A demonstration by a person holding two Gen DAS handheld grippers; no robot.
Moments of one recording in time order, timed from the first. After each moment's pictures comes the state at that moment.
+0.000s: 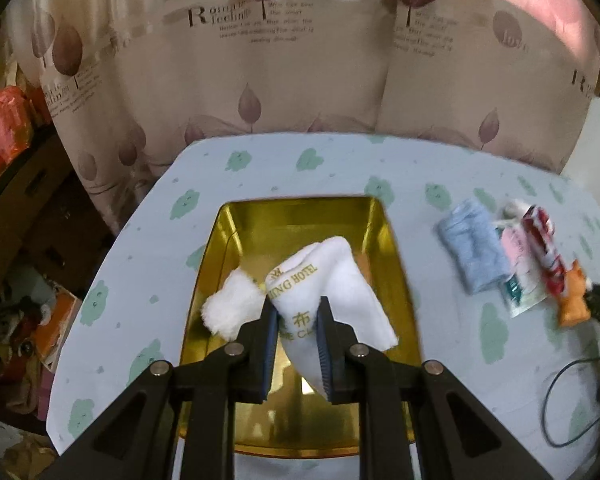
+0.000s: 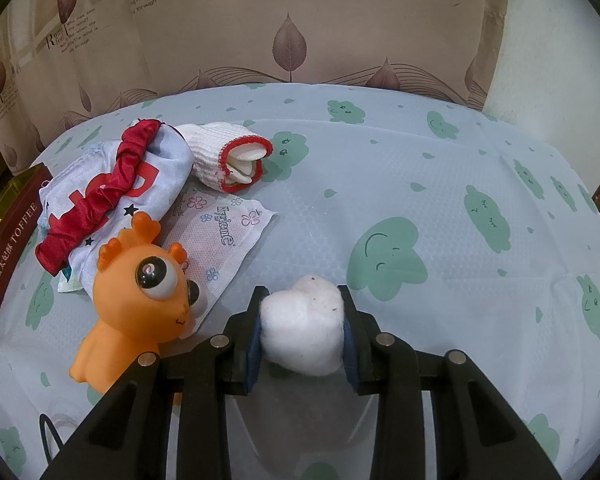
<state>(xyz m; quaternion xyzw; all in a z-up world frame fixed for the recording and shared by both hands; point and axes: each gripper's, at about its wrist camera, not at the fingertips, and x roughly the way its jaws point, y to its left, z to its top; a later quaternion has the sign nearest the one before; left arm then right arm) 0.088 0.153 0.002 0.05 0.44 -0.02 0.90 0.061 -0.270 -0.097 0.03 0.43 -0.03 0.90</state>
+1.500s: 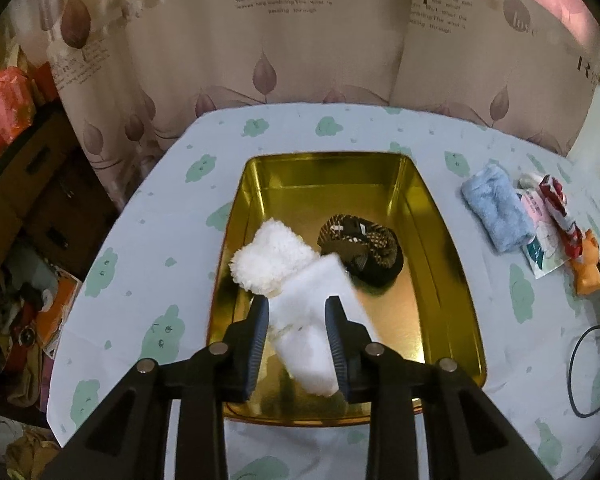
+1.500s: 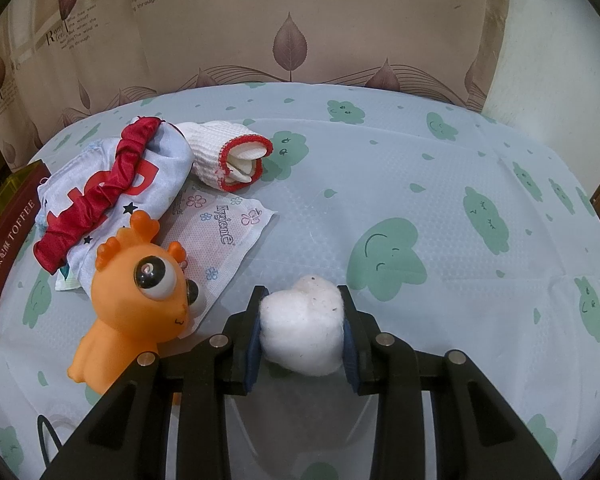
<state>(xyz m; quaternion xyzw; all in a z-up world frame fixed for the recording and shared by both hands) 0.069 0.181 -0.017 0.05 0.45 -0.02 0.89 0.061 -0.268 -0.098 0.03 0.43 -0.03 0.90</state>
